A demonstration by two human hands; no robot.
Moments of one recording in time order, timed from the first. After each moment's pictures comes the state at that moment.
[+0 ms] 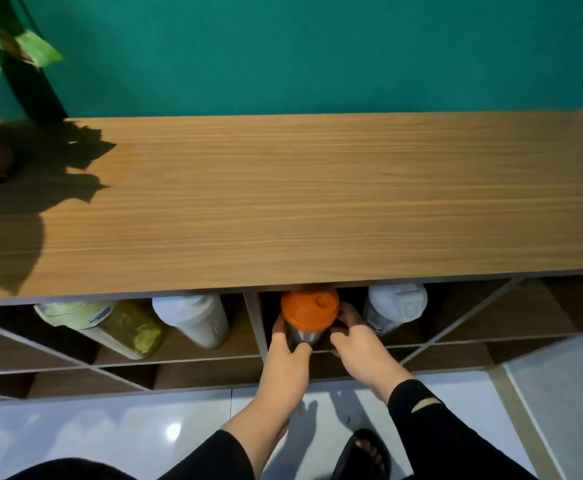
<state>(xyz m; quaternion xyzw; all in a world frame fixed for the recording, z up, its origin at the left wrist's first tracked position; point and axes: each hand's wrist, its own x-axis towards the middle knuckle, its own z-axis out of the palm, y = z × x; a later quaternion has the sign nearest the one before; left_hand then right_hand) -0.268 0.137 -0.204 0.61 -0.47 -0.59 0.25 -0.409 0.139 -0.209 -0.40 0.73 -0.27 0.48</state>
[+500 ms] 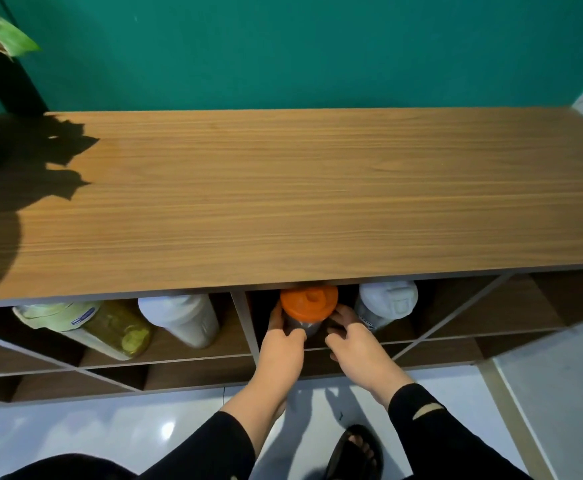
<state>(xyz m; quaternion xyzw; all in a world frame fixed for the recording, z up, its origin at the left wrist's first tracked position) -0.282 0.118 -0.206 0.62 -0.43 -0.60 0.26 -0.419 0.146 -0.216 -0.42 0.73 -0.27 0.47</state>
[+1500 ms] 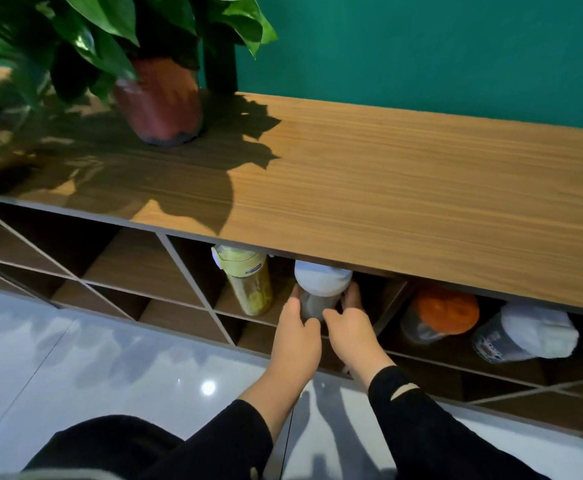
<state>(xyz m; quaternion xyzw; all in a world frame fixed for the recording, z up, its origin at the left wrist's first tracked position) -0.121 0.125 -0.175 0.67 -0.41 -0.51 0.34 -0.216 0.100 -0.193 -0.43 0.67 -0.32 0.51</state>
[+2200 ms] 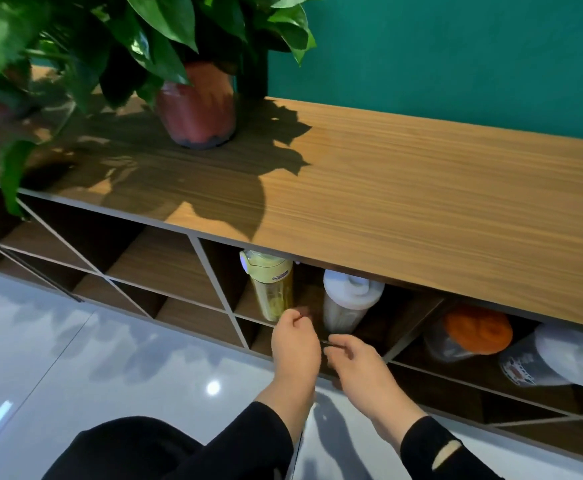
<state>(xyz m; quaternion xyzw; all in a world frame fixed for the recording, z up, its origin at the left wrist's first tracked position) -0.094 0.112 -0.200 0.74 -0.26 -0.47 0.41 -0.202 0.133 -0.205 -0.47 0.66 -0.21 0.55</state>
